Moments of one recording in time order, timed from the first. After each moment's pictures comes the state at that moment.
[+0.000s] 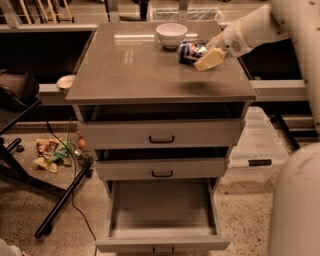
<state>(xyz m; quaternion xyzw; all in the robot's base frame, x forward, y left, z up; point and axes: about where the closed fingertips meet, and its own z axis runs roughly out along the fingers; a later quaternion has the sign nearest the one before) 0.744 -0.148 0.898 -0.52 0.75 0.16 0.39</state>
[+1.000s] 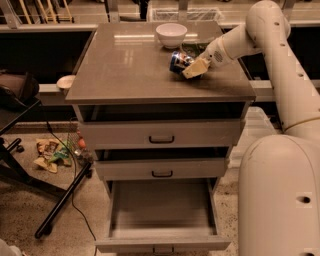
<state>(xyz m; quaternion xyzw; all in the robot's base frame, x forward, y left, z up) 0.791 -0.126 0.836 -0.45 0.79 0.21 0.35</state>
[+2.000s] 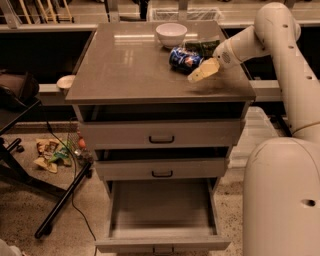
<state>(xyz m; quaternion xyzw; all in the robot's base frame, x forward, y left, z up) 0.793 -0.161 0.829 -0.40 0.82 0.20 0.35</state>
